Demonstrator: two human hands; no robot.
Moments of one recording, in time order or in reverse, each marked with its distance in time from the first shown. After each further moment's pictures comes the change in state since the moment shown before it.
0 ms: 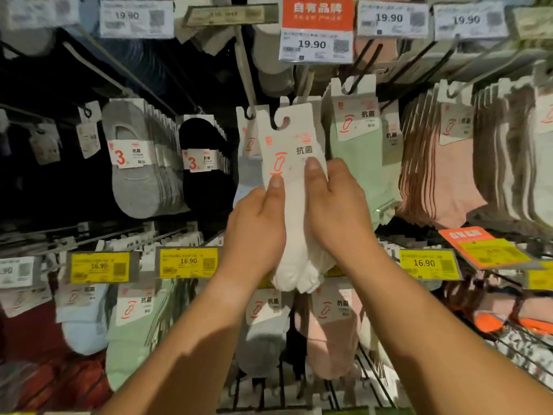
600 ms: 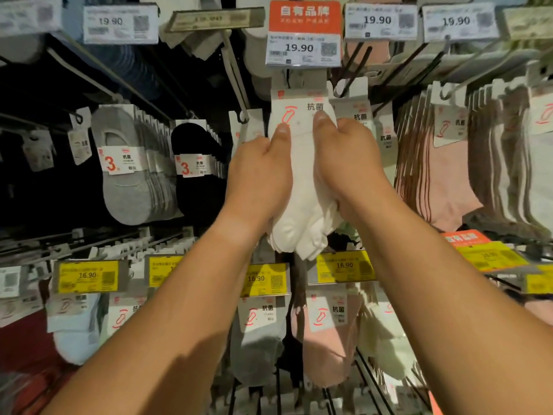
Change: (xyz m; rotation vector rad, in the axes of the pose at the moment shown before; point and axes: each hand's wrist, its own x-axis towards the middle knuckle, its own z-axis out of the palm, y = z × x) left_hand 0.050 0.042 0.016 -0.055 0.042 0.056; right_hand 0.064 -0.014 -0.018 0.076 0.096 0.052
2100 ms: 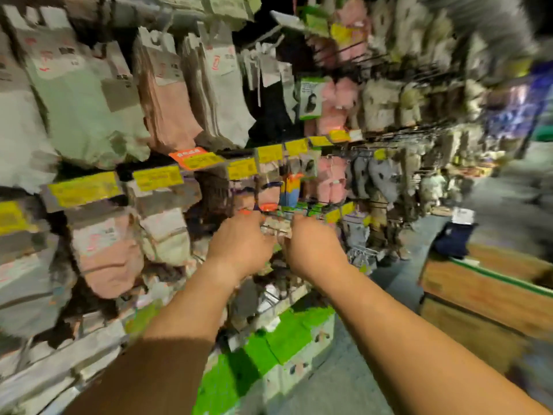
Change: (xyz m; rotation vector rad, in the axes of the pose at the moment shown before) left_hand -0.292 0.050 0.160 0.546 -0.975 0.287; right_hand -0.260 0.079 -0.302 -1.199 -0.205 0.424
